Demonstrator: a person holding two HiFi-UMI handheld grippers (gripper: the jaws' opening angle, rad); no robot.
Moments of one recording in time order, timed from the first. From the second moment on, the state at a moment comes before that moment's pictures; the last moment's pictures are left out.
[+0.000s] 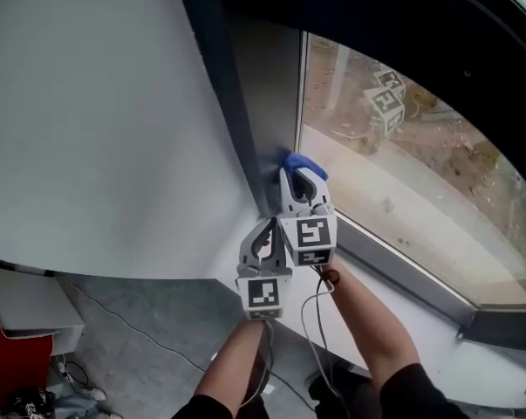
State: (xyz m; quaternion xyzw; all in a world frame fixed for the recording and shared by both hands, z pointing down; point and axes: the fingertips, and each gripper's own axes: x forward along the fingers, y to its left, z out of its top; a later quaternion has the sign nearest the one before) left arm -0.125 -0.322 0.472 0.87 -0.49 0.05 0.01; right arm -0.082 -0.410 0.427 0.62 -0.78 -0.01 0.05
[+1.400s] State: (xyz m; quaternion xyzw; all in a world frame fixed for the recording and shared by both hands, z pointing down) left arm -0.139 -0.306 0.358 0.88 -0.46 0.06 0.04; right arm -0.070 -0.419 0.302 0.64 -0.77 0.03 0.01
